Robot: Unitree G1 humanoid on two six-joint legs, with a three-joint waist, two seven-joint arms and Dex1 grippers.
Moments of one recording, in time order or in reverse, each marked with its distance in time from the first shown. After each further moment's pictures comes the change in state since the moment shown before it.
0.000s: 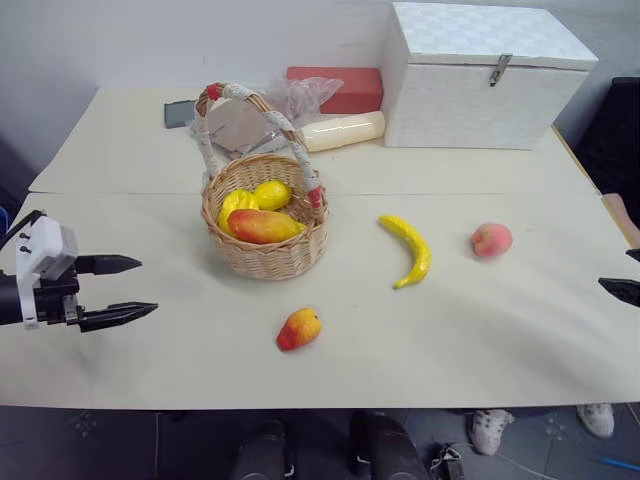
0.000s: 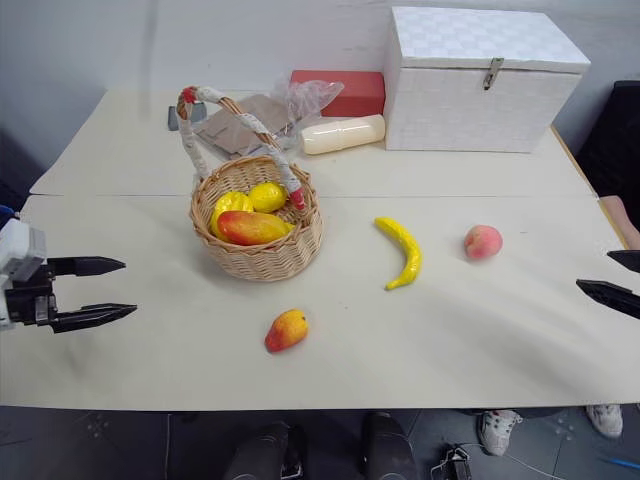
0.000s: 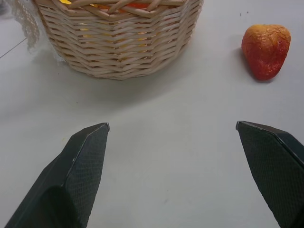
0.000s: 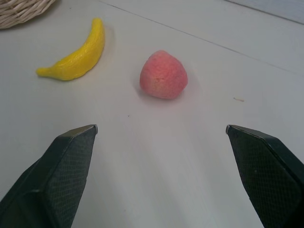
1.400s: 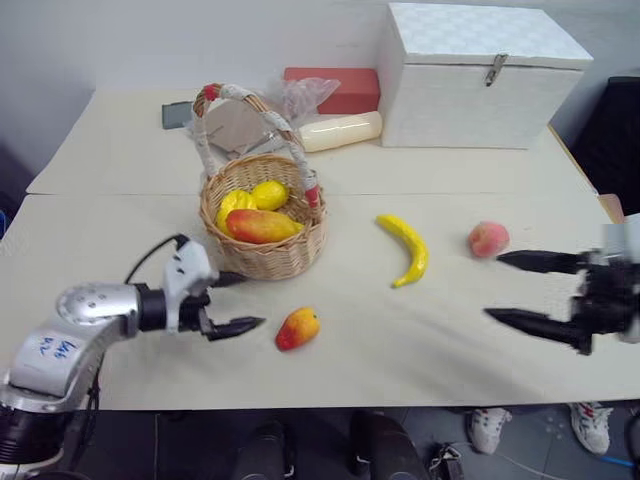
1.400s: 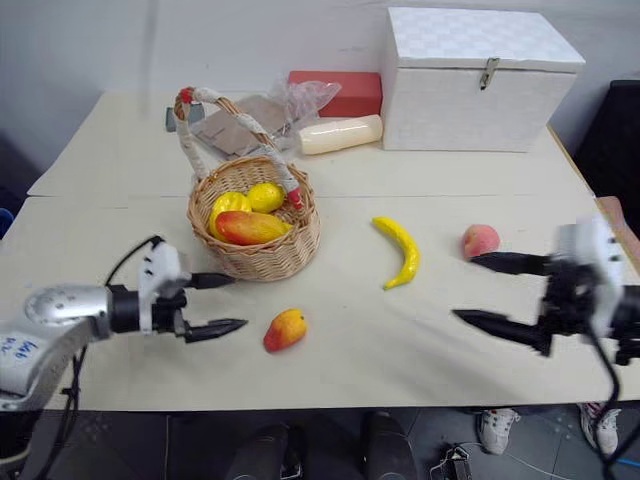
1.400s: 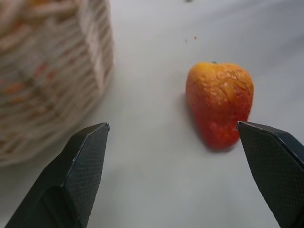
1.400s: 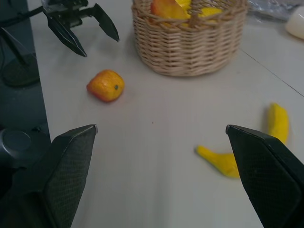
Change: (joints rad) left arm -0.062 -0.269 -0.376 -0.442 0.005 0.260 0.402; right arm 0.020 0.103 0.135 -0.939 0.322 0.350 -0.244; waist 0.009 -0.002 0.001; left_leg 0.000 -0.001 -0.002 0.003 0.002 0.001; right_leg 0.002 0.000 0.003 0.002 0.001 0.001
